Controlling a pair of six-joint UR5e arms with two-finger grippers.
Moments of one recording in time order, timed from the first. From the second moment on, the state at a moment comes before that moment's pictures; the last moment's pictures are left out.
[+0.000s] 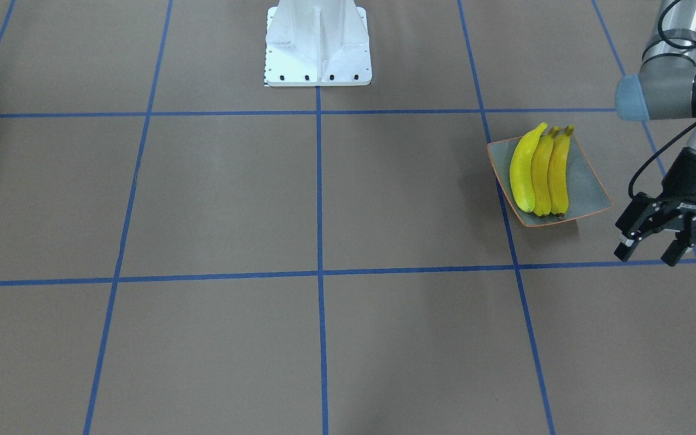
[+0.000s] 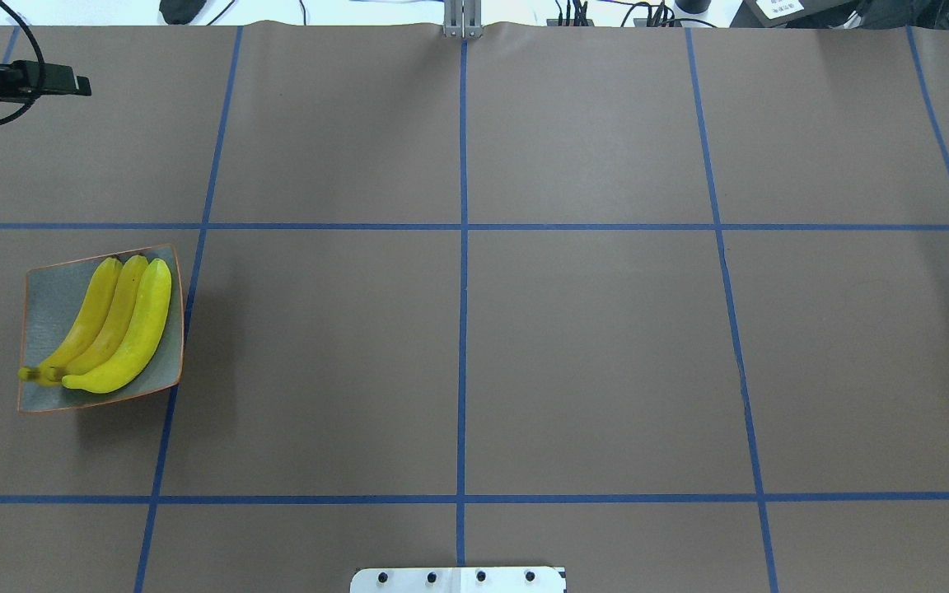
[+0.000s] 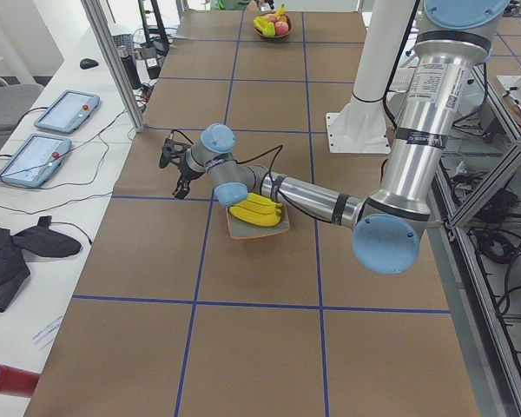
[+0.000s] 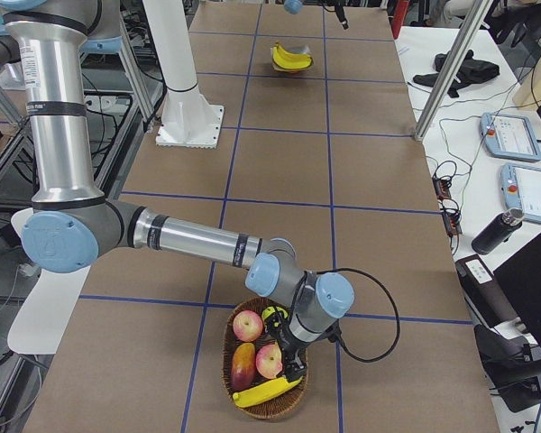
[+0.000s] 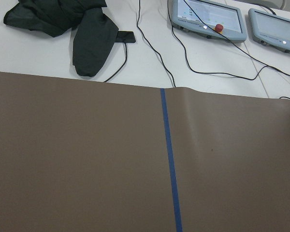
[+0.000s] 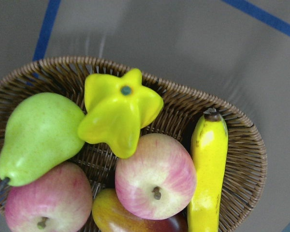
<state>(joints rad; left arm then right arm) -1.13 -1.79 -1.59 -2.44 -1.99 -0.98 1.57 -1.51 1.30 -1.80 2.07 -0.71</state>
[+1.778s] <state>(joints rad) -1.10 -1.83 -1.60 -2.44 -1.99 -0.98 1.51 -1.47 1.06 -1.70 1.98 -0.72</state>
